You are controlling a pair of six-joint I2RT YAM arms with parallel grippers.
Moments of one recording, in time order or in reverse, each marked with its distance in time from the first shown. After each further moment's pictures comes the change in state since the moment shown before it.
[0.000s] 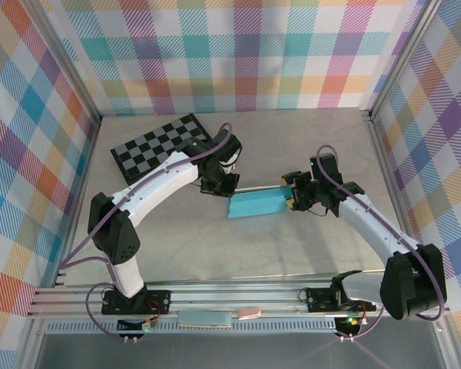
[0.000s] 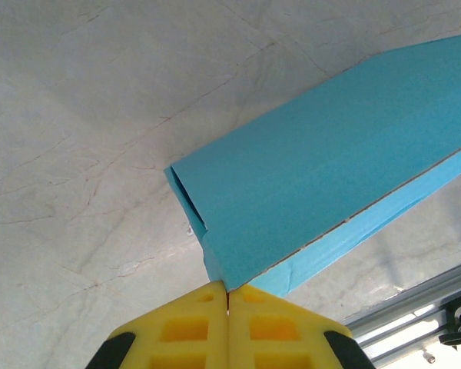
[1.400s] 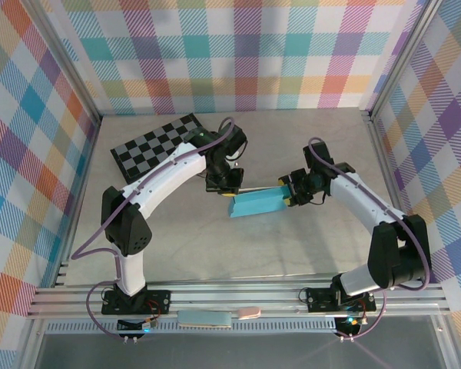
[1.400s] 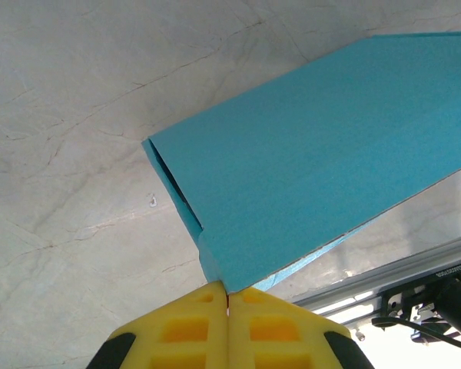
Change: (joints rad) left arm 0.002 0.116 0.191 -0.151 0.083 -0.143; right arm -0.011 0.215 0.210 -0.233 -0.059 -0.046
